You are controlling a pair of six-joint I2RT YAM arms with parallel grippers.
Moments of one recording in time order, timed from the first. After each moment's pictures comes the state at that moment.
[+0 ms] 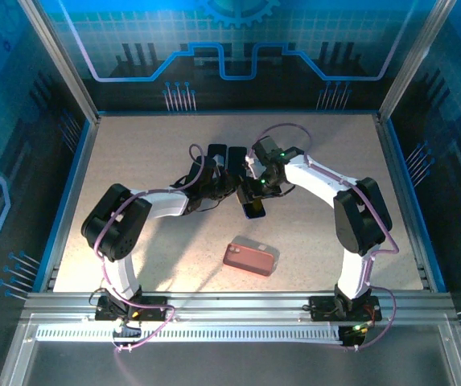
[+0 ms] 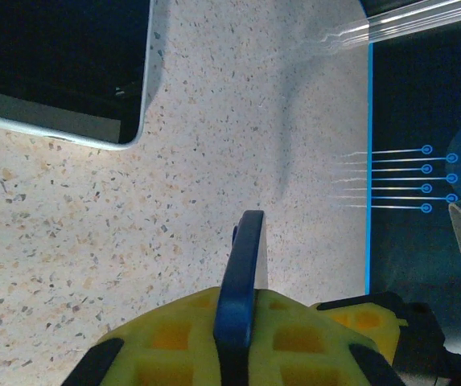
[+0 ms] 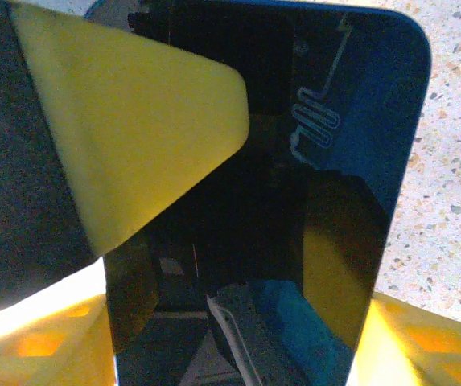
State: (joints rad) left arm -0.51 1.83 0.94 0.34 0.34 -1.06; right arm 0.53 1.87 1.42 -0.81 -0.32 0.21
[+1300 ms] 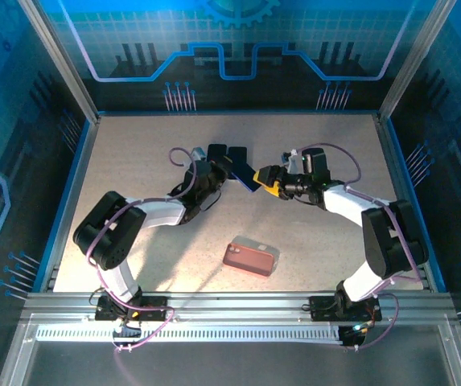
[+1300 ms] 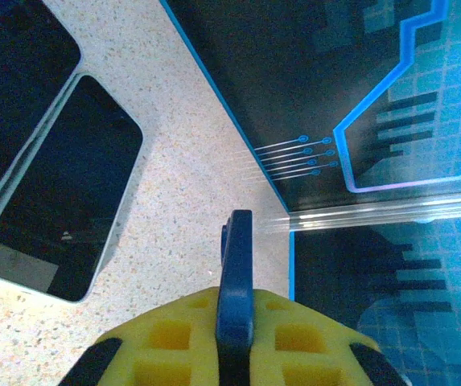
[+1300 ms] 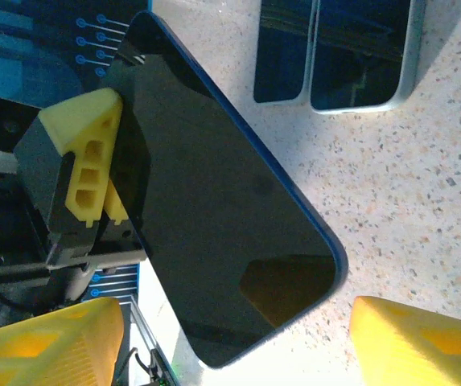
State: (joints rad) left arm -0.55 1.74 0.83 0.66 -0.12 -1.31; right arm 0.27 1.60 0.84 0.12 -0.77 0.82
